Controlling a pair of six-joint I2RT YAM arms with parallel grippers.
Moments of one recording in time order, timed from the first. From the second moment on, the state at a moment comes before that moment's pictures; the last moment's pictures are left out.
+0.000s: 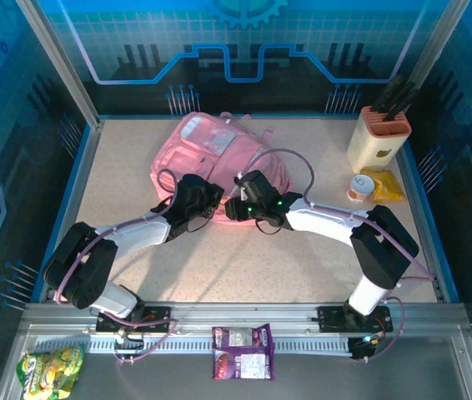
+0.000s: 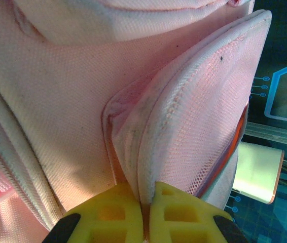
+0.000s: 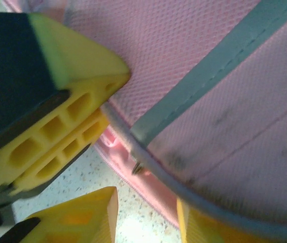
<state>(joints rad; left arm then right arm) -0.52 1.49 0.71 0.24 0.02 -1.53 0.78 1.69 1.07 -0.17 -0.04 0.55</state>
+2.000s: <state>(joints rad) -0.52 1.49 0.74 0.27 -0.01 -1.56 0.82 1.78 1.26 -0.33 0.16 0.56</state>
